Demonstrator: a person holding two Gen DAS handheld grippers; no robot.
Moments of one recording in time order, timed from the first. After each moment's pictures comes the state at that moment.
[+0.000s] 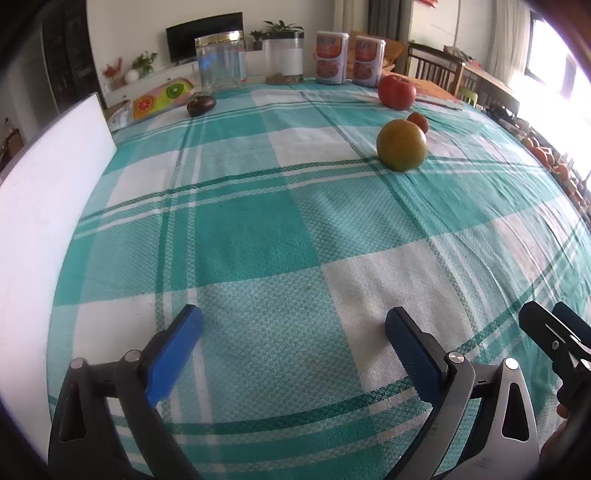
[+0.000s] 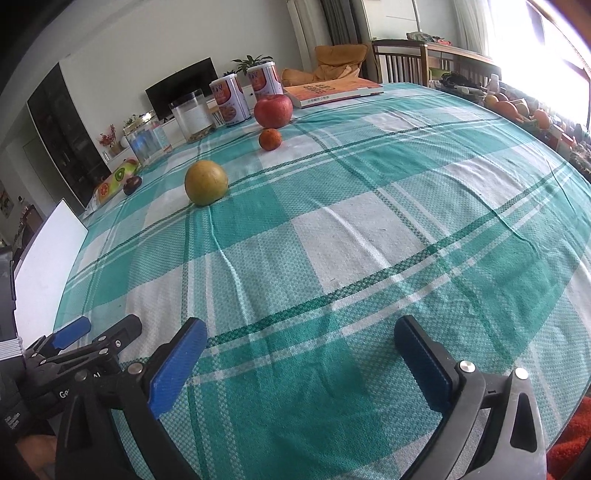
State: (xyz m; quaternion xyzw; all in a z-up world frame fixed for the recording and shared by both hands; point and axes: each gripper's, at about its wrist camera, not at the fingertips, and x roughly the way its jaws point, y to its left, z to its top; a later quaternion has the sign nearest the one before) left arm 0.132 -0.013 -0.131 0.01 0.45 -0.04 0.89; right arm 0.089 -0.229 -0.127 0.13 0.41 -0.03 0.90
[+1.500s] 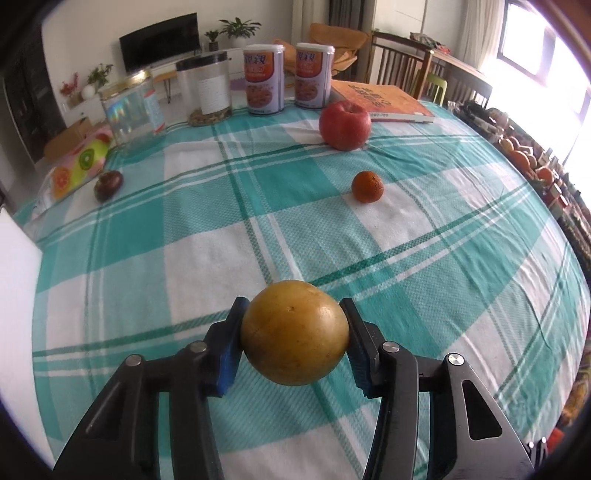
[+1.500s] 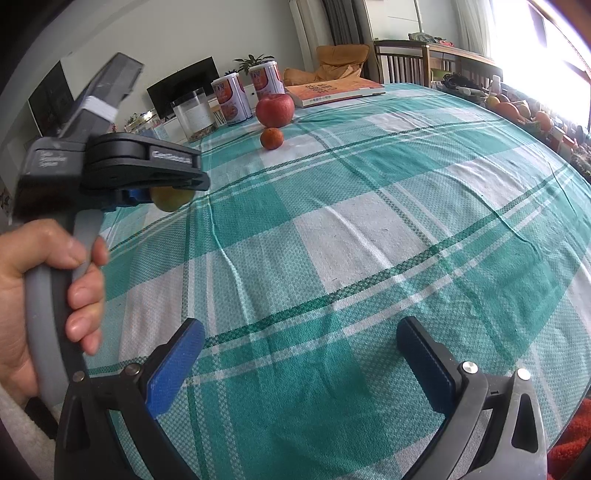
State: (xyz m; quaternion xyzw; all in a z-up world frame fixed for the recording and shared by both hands) left arm 0.237 -0.081 -0.083 0.03 0.47 -0.10 0.88; right arm 0.091 -0.226 -0.128 0.12 0.42 -0.03 0.90
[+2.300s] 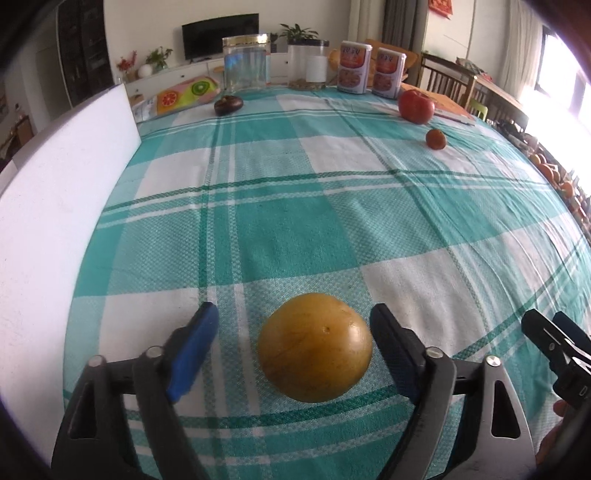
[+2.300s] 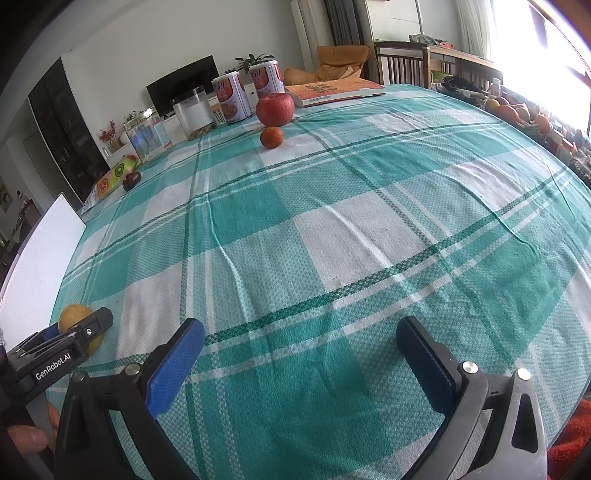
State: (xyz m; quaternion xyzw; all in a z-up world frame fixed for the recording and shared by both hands) left arm 0.126 0.014 -0.127 -0.01 0.45 -0.02 0.89; right arm 0.091 -0.225 -0.128 0.12 0.42 -0.03 0.90
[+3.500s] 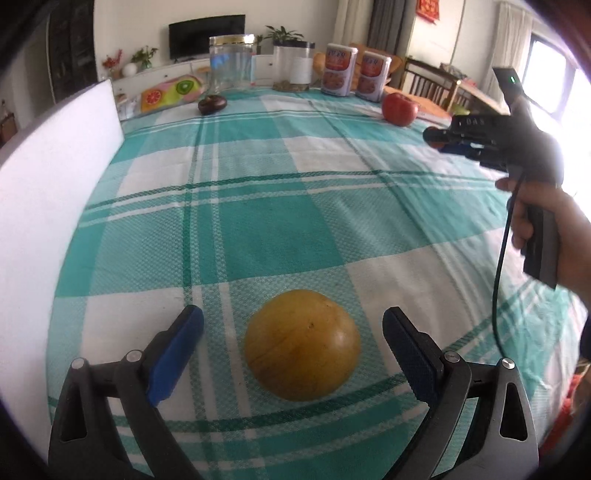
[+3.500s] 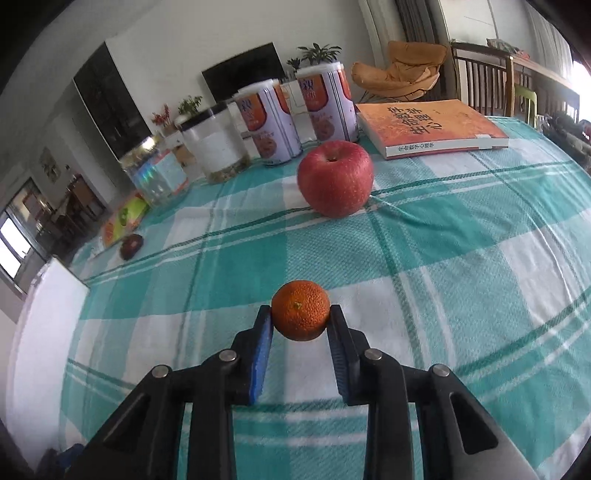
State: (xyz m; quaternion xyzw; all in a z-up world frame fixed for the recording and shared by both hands) left arm 0.121 0.026 -0.125 -0.05 0.44 -0.08 0.89; right arm 0.300 -0.253 -0.102 0.14 0.41 0.14 0.89
